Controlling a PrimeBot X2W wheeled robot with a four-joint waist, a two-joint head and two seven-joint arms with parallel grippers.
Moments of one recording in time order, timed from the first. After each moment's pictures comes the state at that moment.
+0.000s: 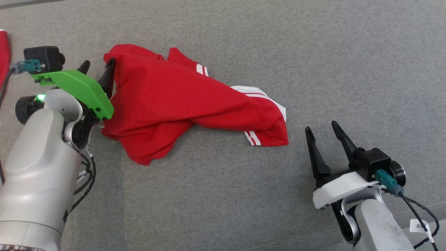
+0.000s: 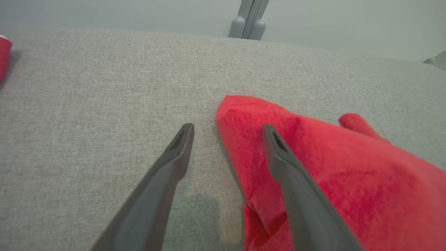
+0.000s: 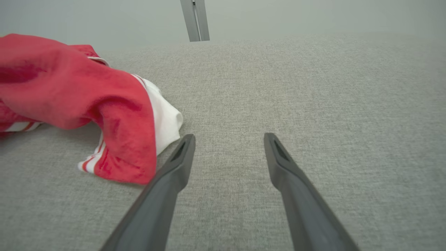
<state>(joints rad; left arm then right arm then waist) -0.88 0.28 -0.39 0.85 -0.74 -0.13 0.11 -0.21 -0.05 0.11 0.29 0.11 0.13 -0.26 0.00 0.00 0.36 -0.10</state>
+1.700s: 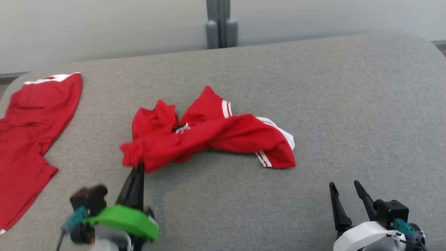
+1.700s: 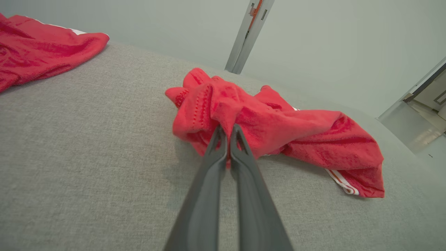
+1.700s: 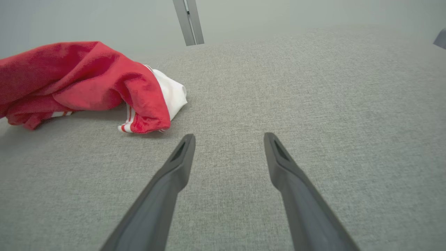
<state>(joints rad) -0.19 0.29 -0.48 0.28 -0.80 0.07 -0.26 0.02 -0.05 0.01 0.33 0.17 0.13 -0.26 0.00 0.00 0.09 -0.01</state>
